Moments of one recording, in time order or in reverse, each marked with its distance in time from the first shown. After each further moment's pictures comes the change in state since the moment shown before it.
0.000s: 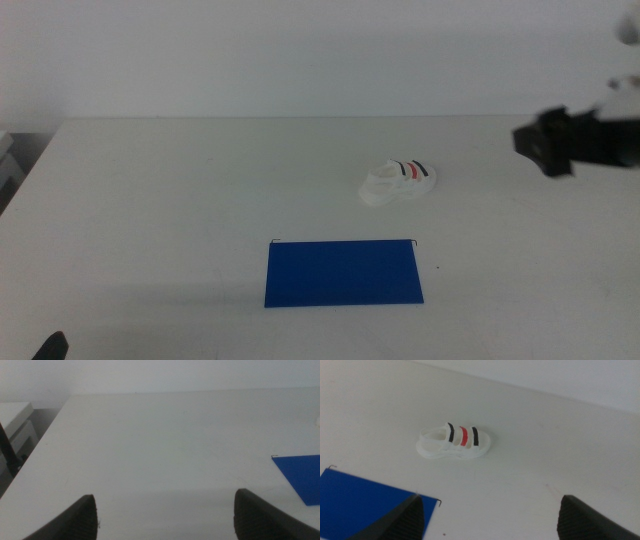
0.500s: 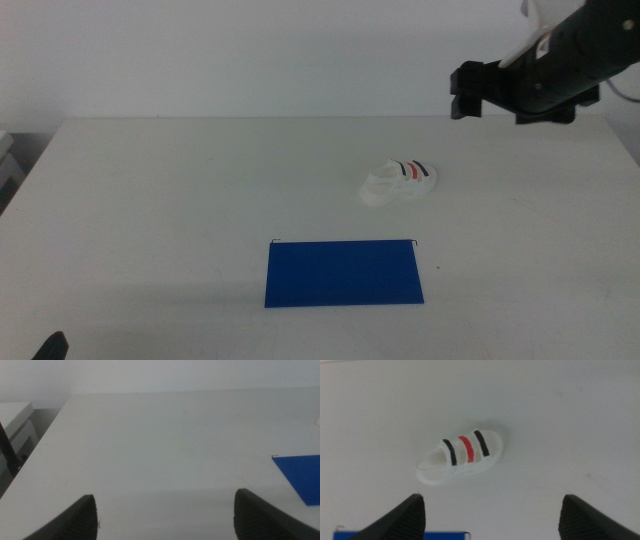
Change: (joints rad) left arm 0.000 0.000 0.000 0.000 0.000 0.000; right arm 0.005 0.471 -0.453 0.005 0.230 0.329
